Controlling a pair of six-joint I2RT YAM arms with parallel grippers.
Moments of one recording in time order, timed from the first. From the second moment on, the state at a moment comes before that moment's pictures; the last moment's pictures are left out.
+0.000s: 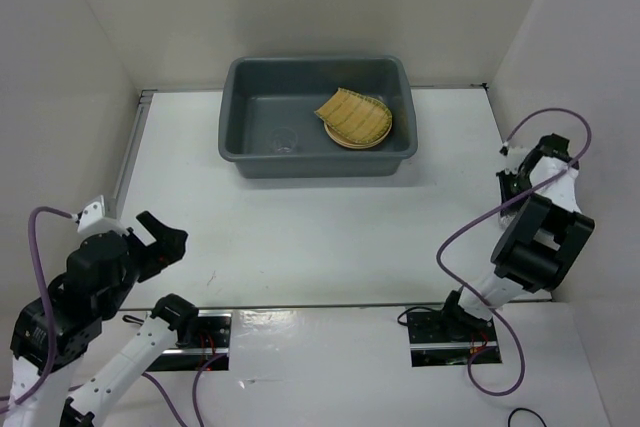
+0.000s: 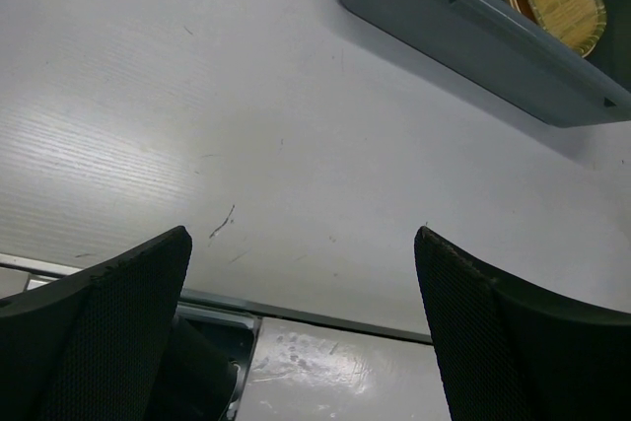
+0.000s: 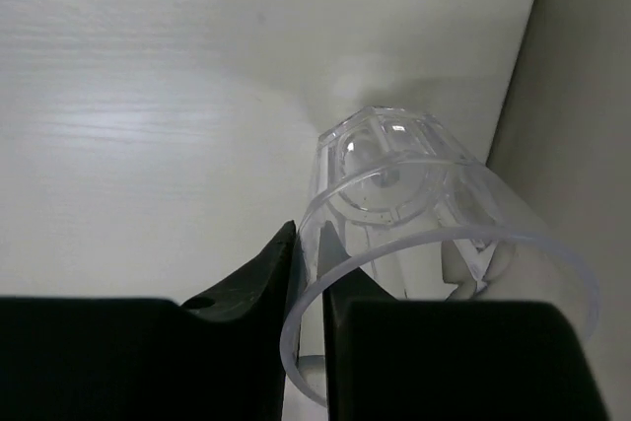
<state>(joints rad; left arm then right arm) -0.46 0.39 1.11 -1.30 -0.41 -0.79 -0.58 1.59 1.13 -0.82 -0.11 -0.58</state>
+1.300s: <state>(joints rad) -0.46 0.39 1.11 -1.29 -0.41 -0.79 0.65 2.84 3.08 -0.88 -0.02 -0.52</state>
